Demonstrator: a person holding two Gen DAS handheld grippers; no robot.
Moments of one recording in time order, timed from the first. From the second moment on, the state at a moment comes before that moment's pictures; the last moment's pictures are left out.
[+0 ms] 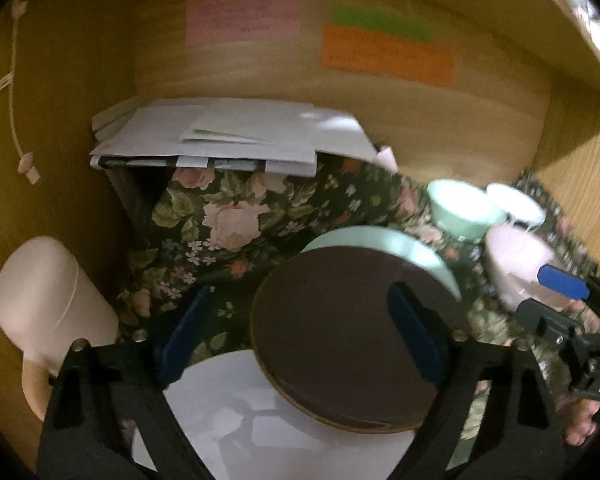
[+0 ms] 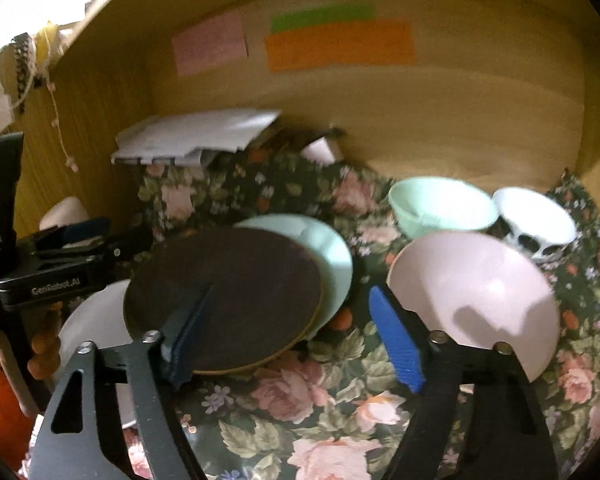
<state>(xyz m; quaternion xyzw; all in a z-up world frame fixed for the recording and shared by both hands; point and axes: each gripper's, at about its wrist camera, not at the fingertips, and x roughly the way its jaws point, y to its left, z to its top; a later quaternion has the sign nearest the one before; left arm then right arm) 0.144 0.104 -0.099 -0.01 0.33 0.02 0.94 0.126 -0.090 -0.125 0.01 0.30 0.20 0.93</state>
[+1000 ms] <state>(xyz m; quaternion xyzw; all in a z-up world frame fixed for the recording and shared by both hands) 0.219 0.149 -0.151 -0.08 0.49 -0.02 0.87 0.179 -0.078 -0.171 0.06 0.44 0.20 0.87</state>
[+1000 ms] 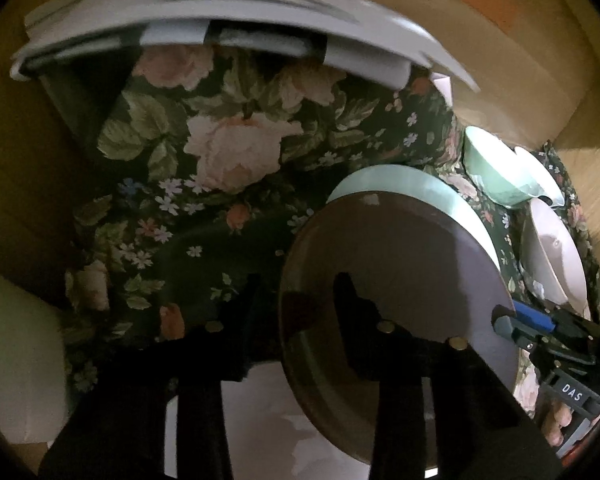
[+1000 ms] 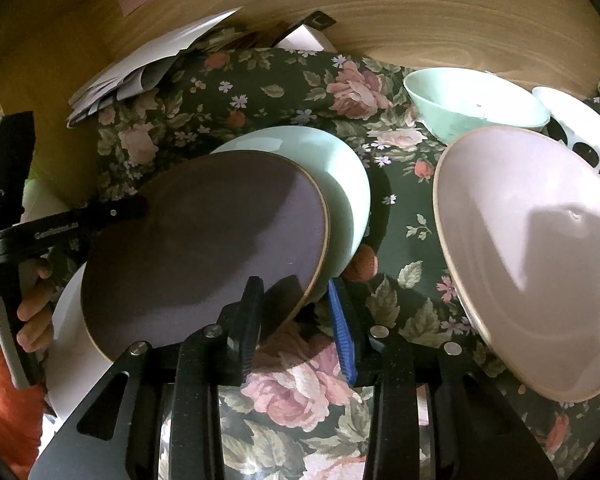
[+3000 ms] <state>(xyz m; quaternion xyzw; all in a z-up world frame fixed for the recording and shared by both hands) 0.148 0.135 -0.132 -0.08 0.44 -0.03 0.89 0.139 -0.085 -0.155 0.07 0.40 0.22 0.89</state>
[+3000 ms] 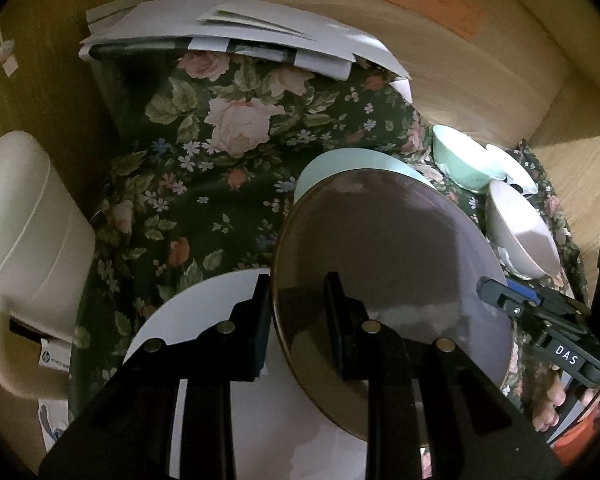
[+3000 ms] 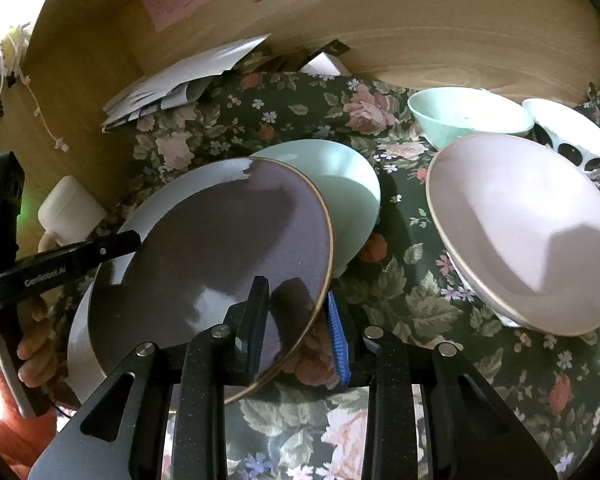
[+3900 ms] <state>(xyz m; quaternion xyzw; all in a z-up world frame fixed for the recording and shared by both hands) 0.097 0.082 -0.128 -0.08 0.43 -0.04 0.90 0.085 -0.132 -0.149 0.08 0.38 0.21 0.90</state>
